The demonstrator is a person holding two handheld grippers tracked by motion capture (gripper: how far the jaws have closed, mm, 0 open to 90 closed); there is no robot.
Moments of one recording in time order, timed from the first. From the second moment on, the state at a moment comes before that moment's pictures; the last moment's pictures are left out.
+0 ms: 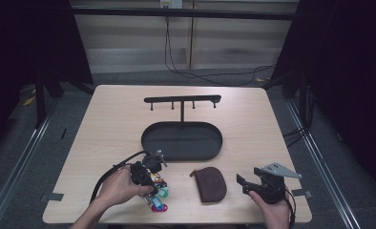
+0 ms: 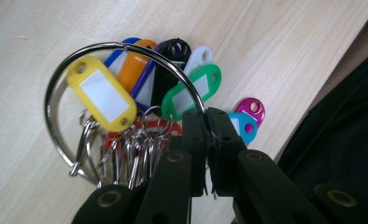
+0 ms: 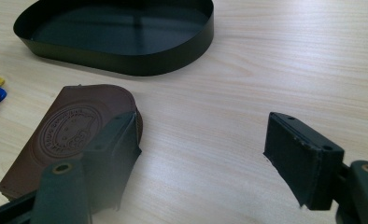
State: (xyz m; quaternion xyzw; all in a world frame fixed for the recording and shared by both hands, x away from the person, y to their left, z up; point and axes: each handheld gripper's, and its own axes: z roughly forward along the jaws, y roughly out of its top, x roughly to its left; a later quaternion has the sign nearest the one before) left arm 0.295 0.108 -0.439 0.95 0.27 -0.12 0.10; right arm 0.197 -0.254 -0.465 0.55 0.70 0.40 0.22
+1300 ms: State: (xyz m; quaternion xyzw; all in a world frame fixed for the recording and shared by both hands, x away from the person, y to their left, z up) left arm 0.315 0.127 -0.343 0.96 0.26 -0.04 0.11; right arm 0.198 -0.253 -0.466 0.55 0.70 0.40 0.21
